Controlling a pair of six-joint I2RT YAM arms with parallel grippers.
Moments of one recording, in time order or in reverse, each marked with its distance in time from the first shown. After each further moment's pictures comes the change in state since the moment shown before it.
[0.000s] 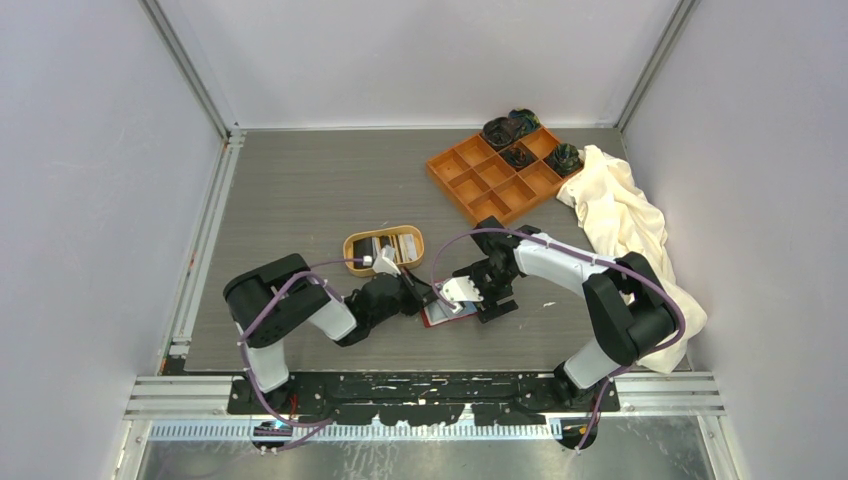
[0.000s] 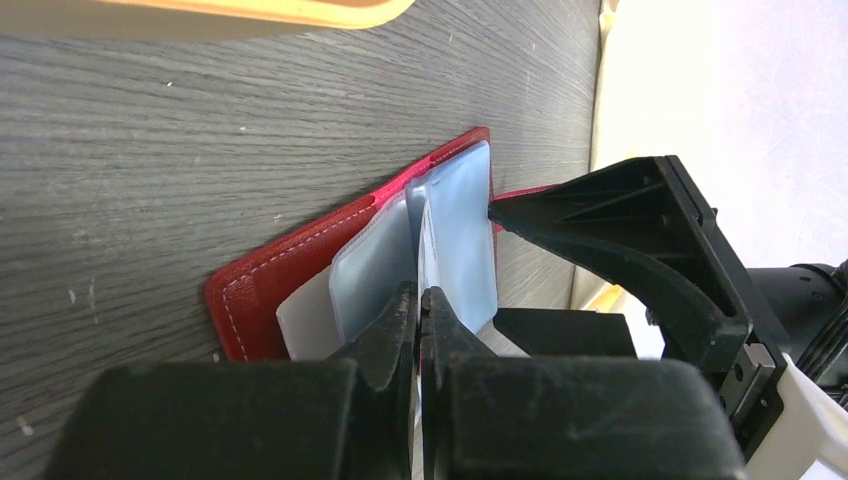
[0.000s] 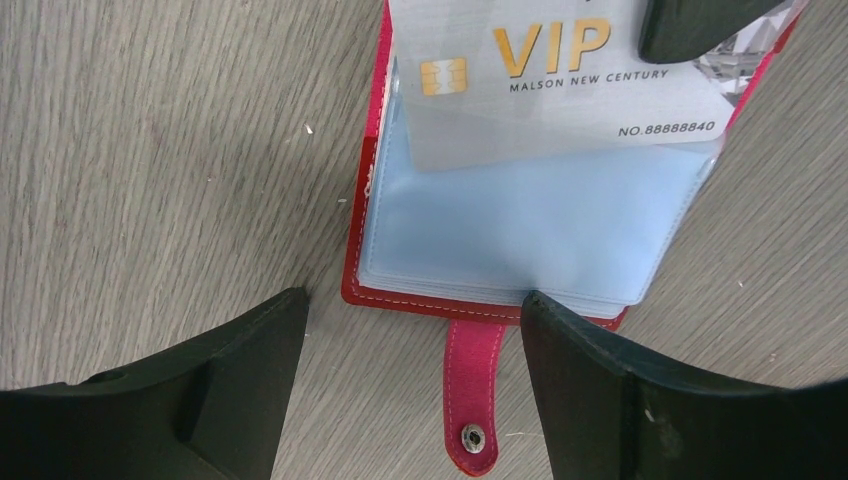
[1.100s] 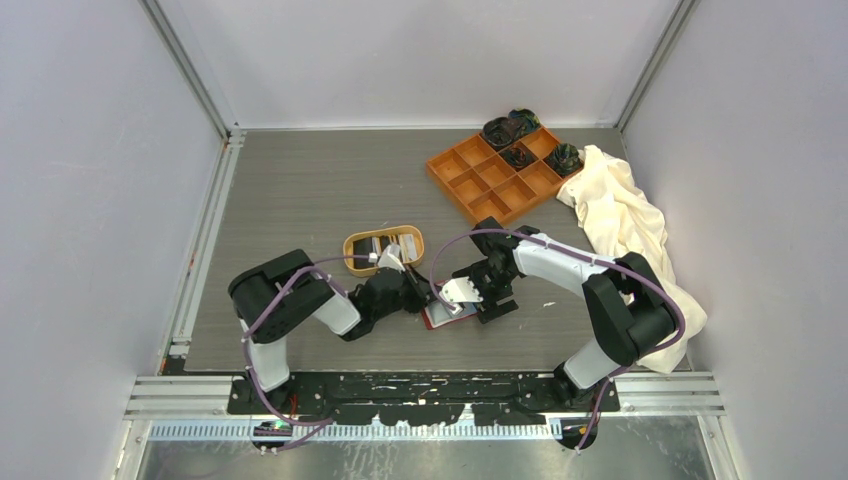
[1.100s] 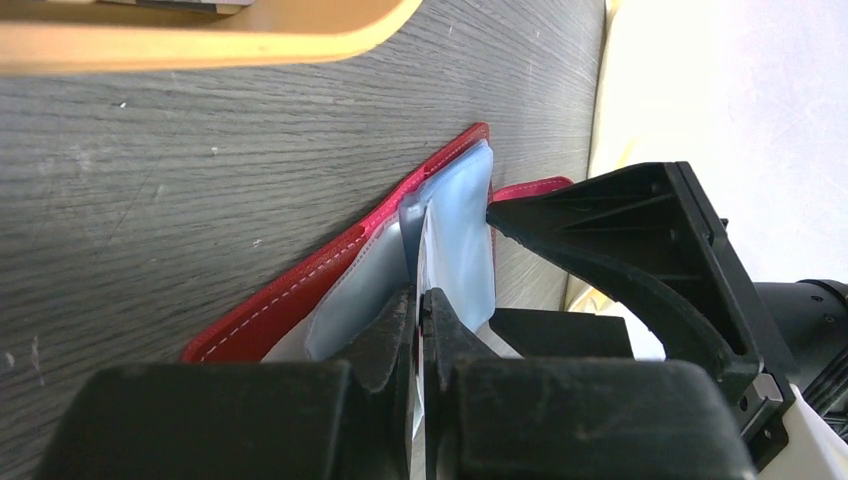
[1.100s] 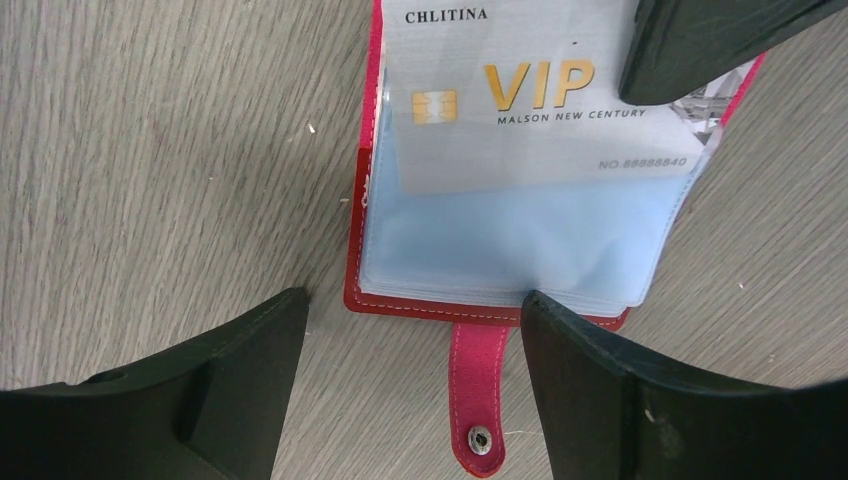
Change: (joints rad) left arm 0.024 0.031 0.050 -0.037 0.070 -0.011; right arm 0.009 0.000 0.001 -0.003 0.013 0.000
